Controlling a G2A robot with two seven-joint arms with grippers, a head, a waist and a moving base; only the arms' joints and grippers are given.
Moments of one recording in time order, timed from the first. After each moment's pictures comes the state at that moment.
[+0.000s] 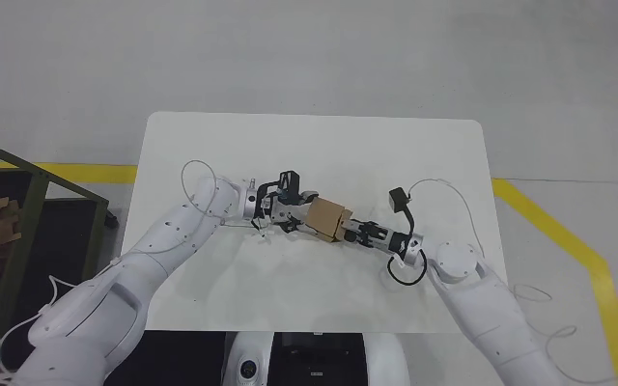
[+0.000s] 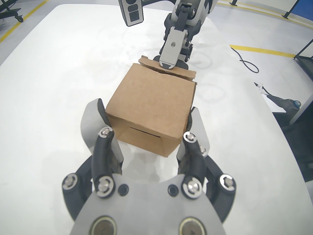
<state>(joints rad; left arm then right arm) 0.74 -1.11 -0.63 -0.93 1.57 -1.01 0.59 -1.25 -1.16 1.07 -1.33 0.22 -0.20 0.78</state>
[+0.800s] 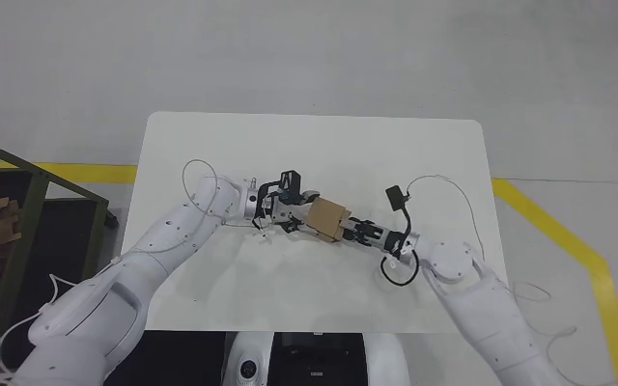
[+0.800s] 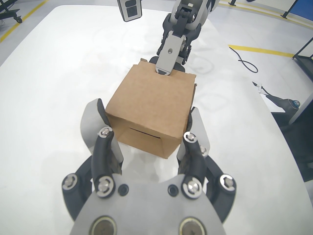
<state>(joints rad) 0.73 -1.11 -0.61 -0.93 1.56 -1.01 0.60 -1.27 -1.15 1.07 -1.44 0.09 -0.10 0.70</state>
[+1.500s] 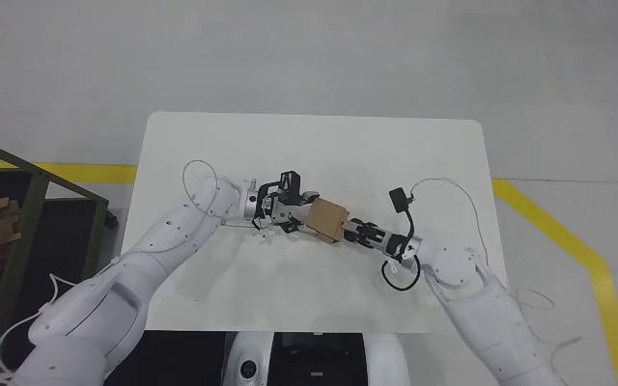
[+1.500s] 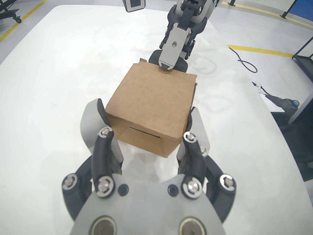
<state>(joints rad) 0.73 -1.11 -0.61 -0.92 1.56 -1.01 0.60 -1.33 -1.14 1.11 -1.51 0.06 -0.10 0.68</state>
